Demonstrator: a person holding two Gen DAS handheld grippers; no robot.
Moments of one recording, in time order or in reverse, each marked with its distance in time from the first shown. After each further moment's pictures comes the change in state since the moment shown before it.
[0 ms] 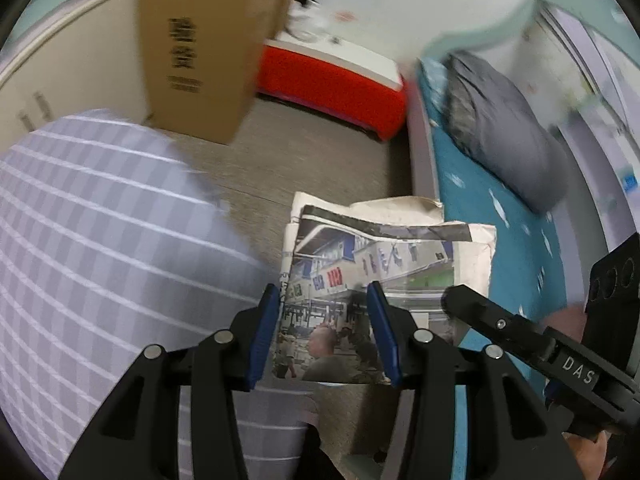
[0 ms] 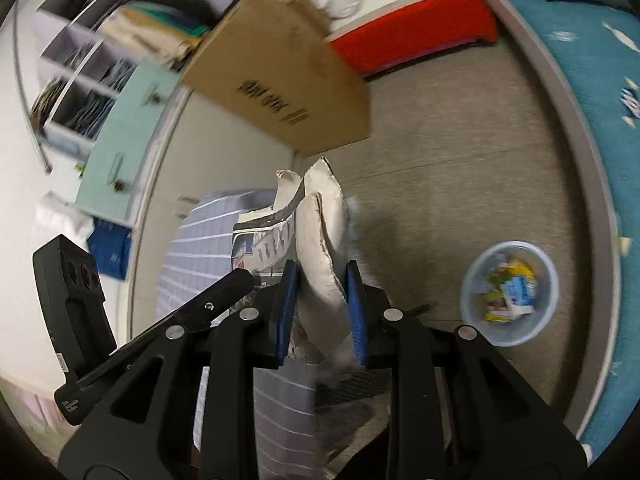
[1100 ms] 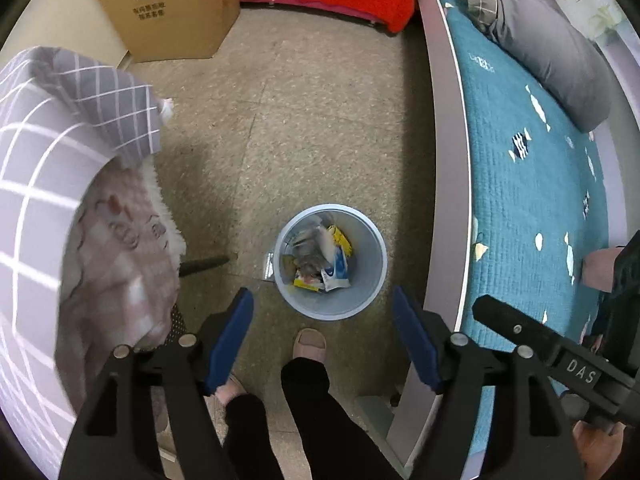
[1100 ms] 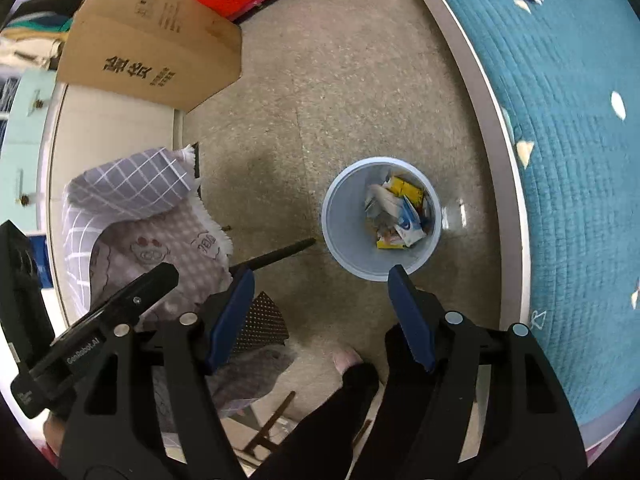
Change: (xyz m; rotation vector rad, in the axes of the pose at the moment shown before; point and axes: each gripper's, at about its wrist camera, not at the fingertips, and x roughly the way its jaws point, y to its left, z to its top) left arm 0.143 -0.074 -0.063 0.041 0.310 0.141; right arm 0.007 -0.191 -0.030 0.166 0.233 -0.269
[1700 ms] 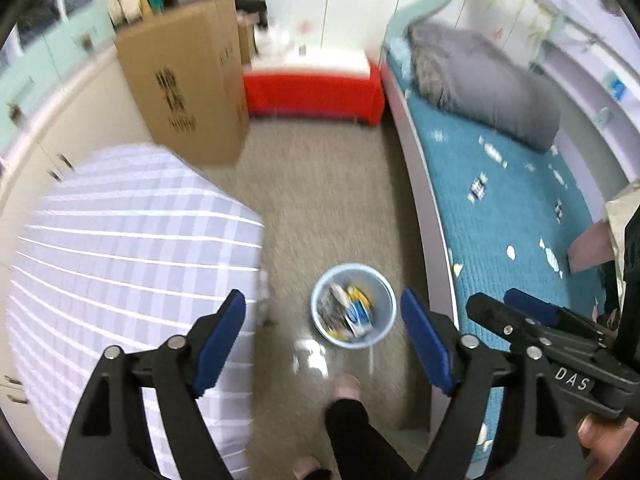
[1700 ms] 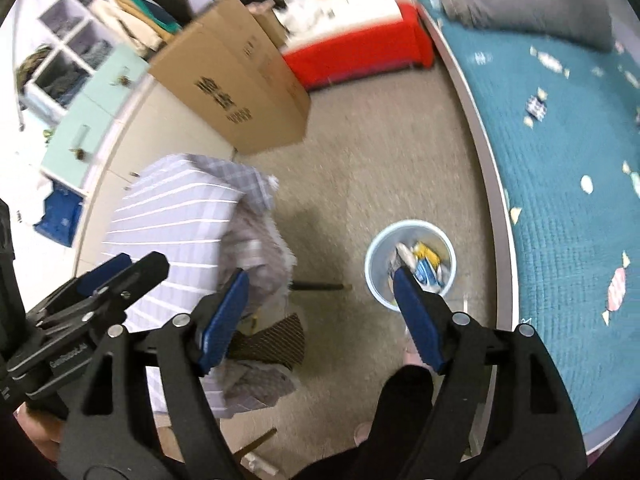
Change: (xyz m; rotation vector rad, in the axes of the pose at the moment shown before) left arm -0.221 0.018 -0.132 0.149 -0.425 0.068; right arm -0.149 0.113 -0.147 -0.236 -0.359 0.035
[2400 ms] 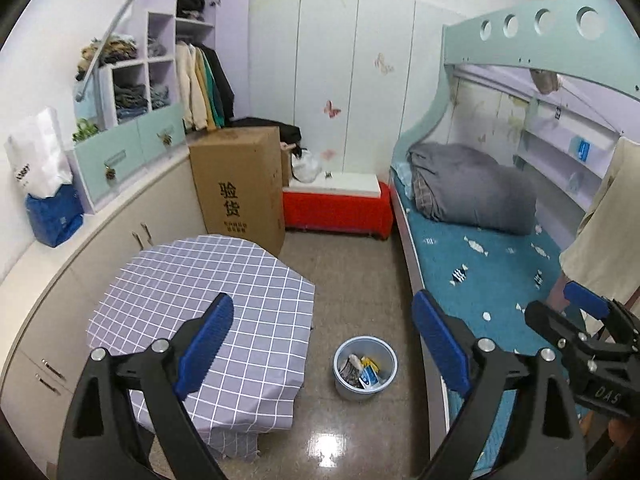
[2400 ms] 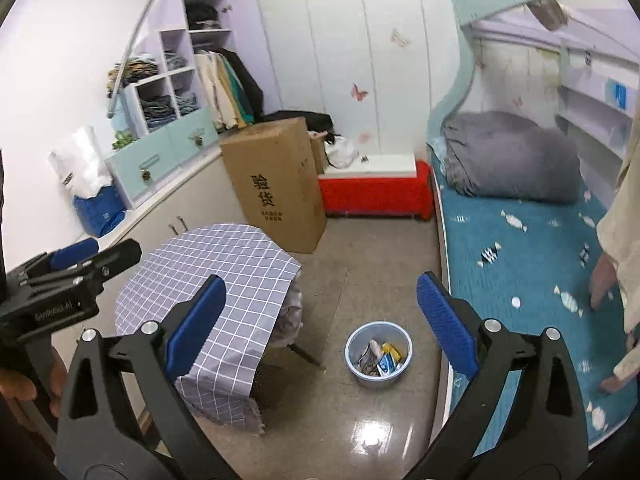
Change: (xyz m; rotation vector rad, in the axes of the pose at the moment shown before) left arm -0.295 -0.006 -0.112 -0.042 -0.426 0.093; right arm -0.264 0.097 -0.128 -0.315 -0.469 -0.045
